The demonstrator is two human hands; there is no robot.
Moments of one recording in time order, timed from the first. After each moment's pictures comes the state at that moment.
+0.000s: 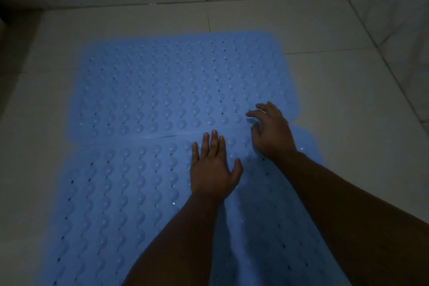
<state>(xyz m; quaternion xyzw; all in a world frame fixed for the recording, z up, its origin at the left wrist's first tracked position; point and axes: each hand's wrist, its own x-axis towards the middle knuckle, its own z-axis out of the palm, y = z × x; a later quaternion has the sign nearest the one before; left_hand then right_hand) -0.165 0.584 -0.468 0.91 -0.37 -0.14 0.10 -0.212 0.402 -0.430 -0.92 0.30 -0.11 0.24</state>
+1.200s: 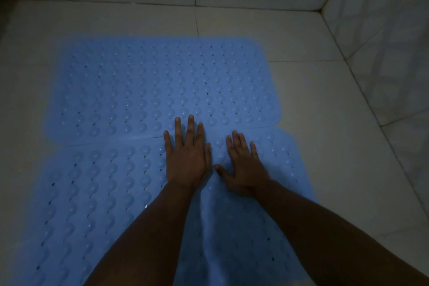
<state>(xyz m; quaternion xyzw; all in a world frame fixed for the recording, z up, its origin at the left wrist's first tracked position) -0.128 0.599 -0.461 0.92 -0.38 -0.04 0.09 -0.255 0.461 -0.461 -0.95 0.22 0.14 0.17</state>
